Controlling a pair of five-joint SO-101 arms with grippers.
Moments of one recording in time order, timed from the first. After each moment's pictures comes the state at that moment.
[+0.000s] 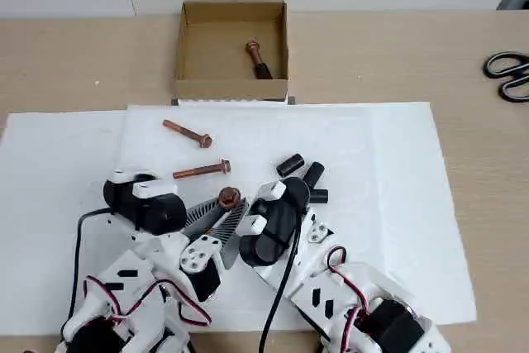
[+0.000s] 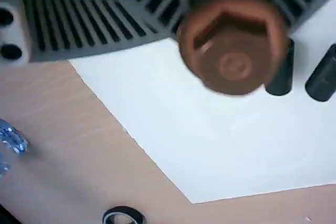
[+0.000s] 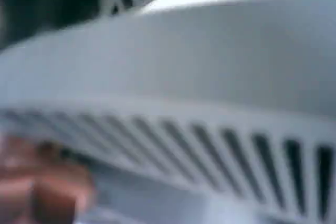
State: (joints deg) left arm 35.7 -101.8 69.1 64.0 27.3; right arm -47.2 -91.2 65.2 59.2 5.3
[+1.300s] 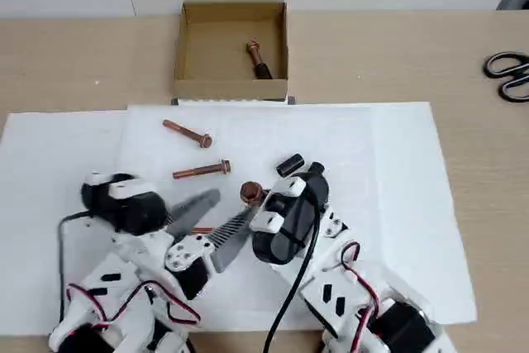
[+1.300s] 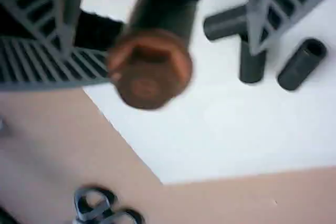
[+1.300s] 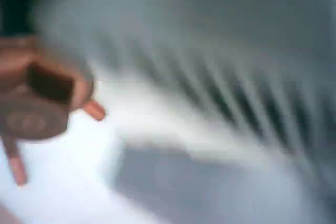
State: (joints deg) left arm 29.6 -101.7 63.3 66.3 26.9; right arm -43.4 -91.3 62.9 57.9 7.5
